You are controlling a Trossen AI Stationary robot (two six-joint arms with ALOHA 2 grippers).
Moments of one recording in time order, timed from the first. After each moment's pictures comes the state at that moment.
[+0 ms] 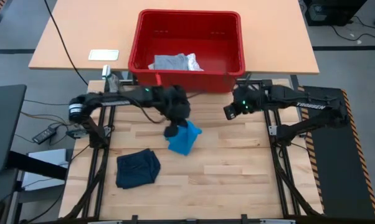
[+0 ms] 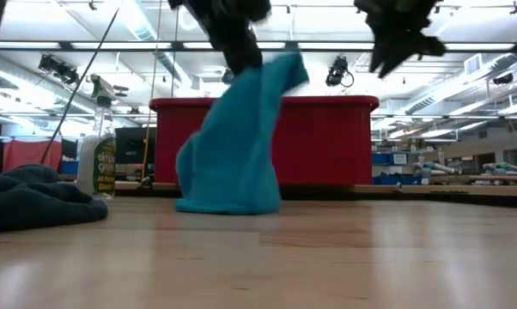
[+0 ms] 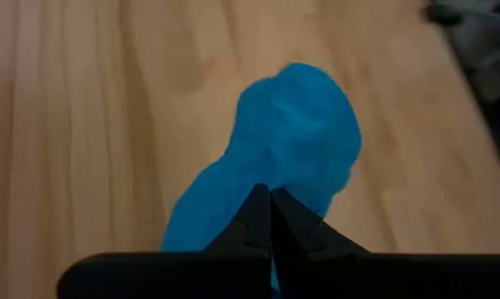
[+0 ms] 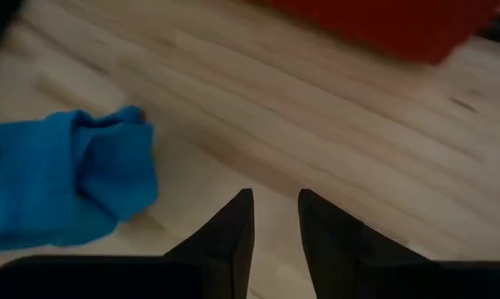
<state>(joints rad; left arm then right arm) 0.19 1.69 1.50 -0.73 0.33 0.22 -0.14 1.21 1.24 -1.10 0.27 0.93</state>
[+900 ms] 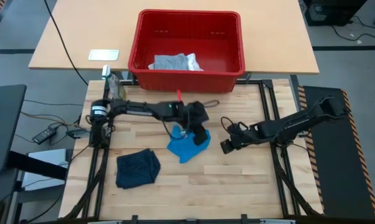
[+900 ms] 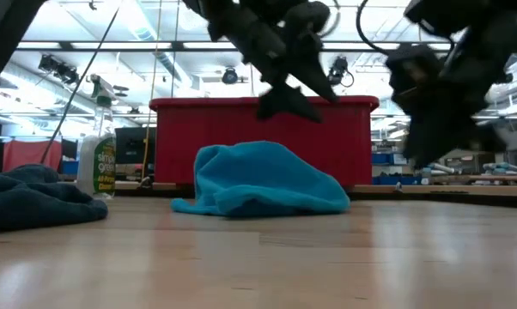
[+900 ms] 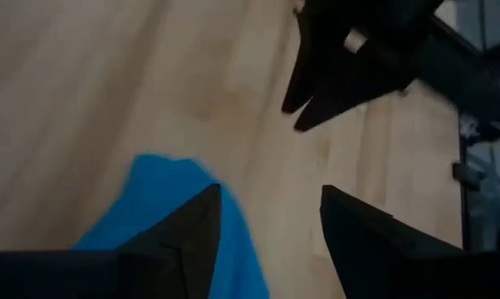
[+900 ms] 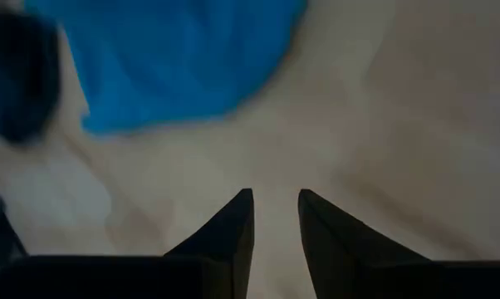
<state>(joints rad) 0.10 1.91 1.56 -0.46 0.21 -0.40 0.17 1.23 0.54 -0.24 0.13 1.34</state>
